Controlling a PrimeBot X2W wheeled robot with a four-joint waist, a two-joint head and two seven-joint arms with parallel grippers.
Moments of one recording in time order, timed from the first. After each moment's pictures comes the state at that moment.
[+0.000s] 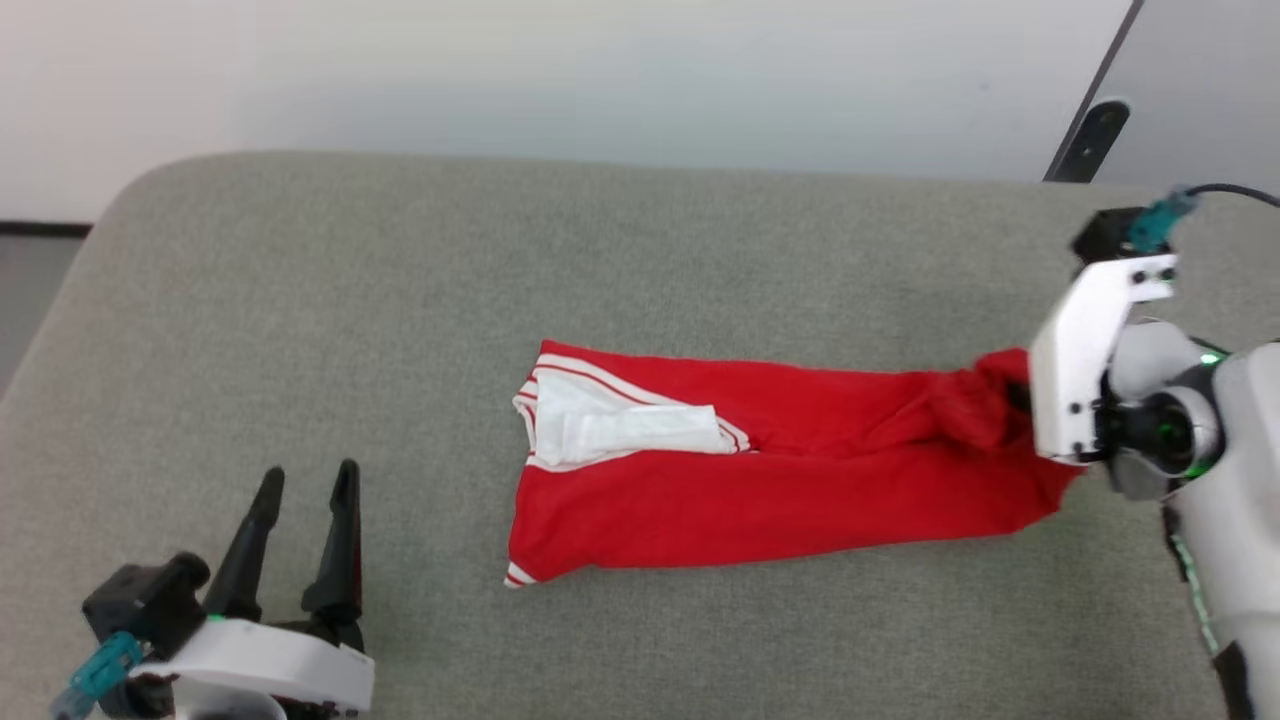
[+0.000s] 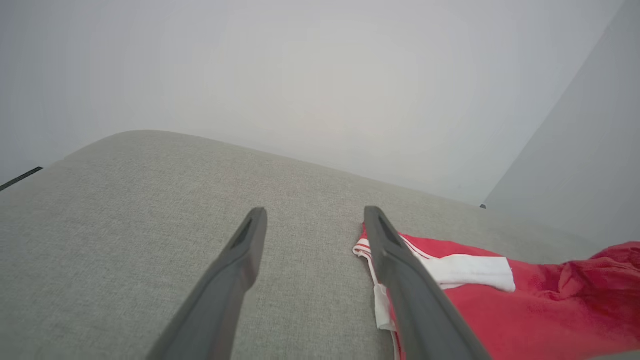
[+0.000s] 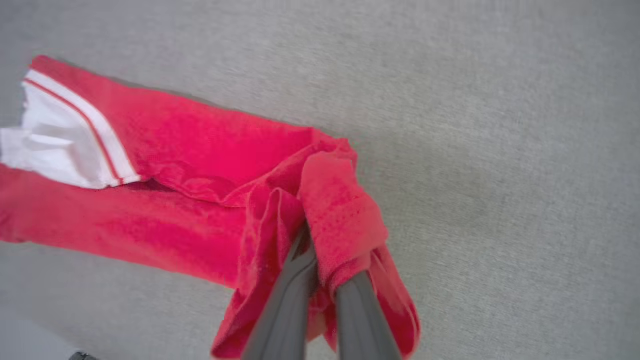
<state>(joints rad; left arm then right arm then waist) -0.06 0.31 -0.09 0.08 -0.57 -0.03 -0.21 -0.74 -0.26 0.15 0.56 0.44 0.13 0.98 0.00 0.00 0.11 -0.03</state>
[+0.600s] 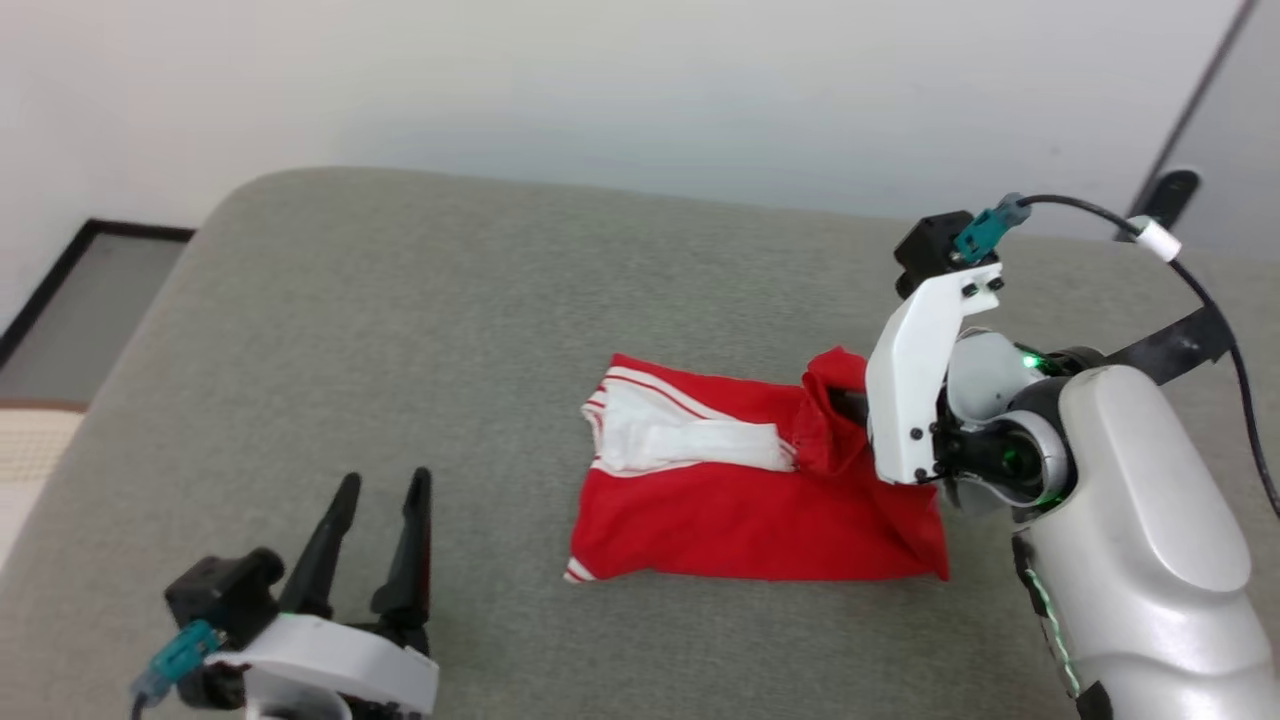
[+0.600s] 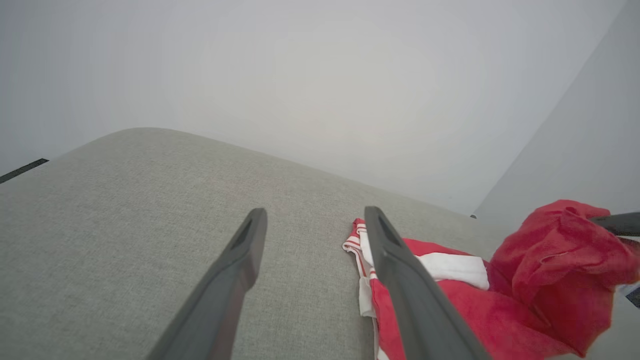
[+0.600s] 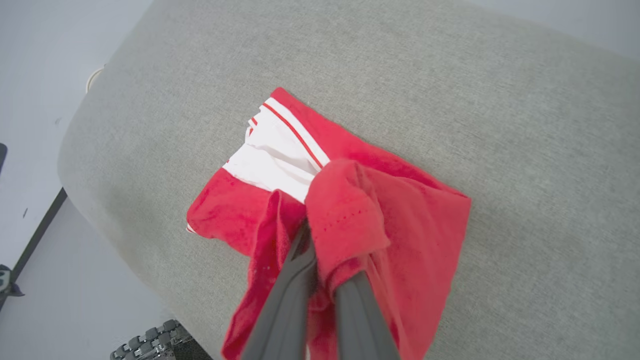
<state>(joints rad) -0.08 0.26 -0.15 0.12 -0.58 -0.04 -0.20 -0.68 -0.06 0.21 0.36 0.48 0.13 1.01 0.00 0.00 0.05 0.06</state>
